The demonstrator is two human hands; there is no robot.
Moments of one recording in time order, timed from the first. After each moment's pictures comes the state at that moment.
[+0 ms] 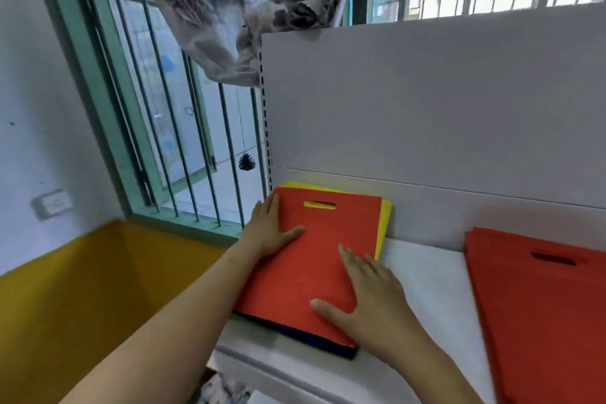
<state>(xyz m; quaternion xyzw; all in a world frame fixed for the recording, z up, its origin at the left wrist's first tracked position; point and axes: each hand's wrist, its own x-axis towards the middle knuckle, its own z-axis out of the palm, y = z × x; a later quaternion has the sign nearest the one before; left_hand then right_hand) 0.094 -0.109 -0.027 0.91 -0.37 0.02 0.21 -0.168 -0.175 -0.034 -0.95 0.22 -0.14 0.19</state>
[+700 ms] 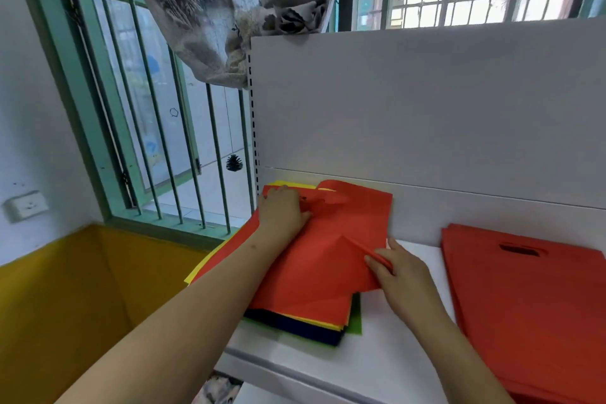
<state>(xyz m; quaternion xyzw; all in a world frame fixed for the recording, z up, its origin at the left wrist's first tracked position) 0.039 -0.147 0.014 0.90 -0.37 0.17 0.15 -0.195 -0.218 -0.026 -0.87 0.26 -0.30 0.30</state>
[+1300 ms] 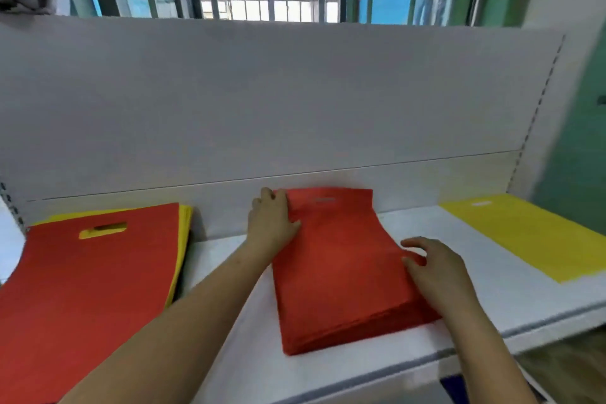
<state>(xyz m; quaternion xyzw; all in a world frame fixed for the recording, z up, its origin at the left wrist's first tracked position) -0.173 -0.339 -0.017 0.76 -0.60 0.04 0.26 -0.462 -0.313 -0.039 -0.70 0.60 -0.34 0.17</state>
